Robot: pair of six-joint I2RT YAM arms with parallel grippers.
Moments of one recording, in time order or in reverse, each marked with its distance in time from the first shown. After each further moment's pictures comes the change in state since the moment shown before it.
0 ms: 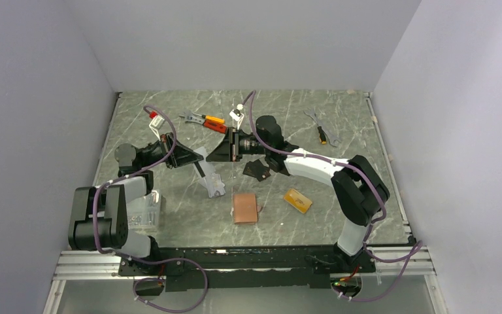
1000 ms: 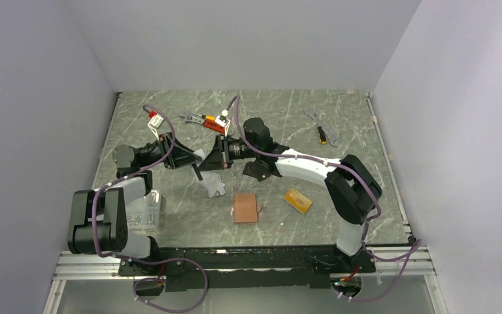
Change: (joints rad) left arm 0.003 -0.031 0.003 0.005 0.018 -0.064; right arm 0.071 0.047 0.071 -0.044 -0.058 -0.081
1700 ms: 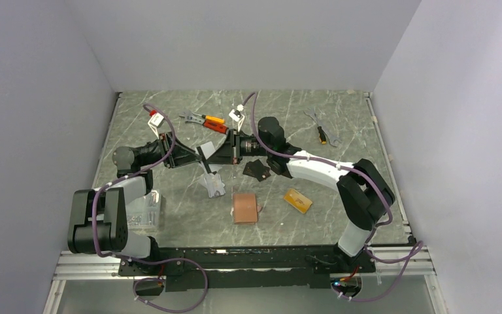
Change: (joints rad) left arm -0.006 -0.008 0.008 0.086 0.003 -0.141; right arm -0.060 -0.098 -0.097 0.063 0.038 0.035
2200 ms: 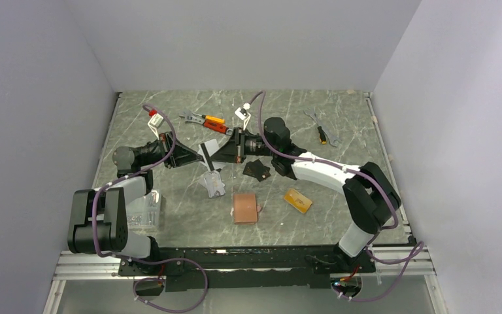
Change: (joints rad) left arm -0.001 0.000 0.000 0.000 -0.001 0.057; right arm -0.017 -0.049 -0.045 0.036 0.022 0.021
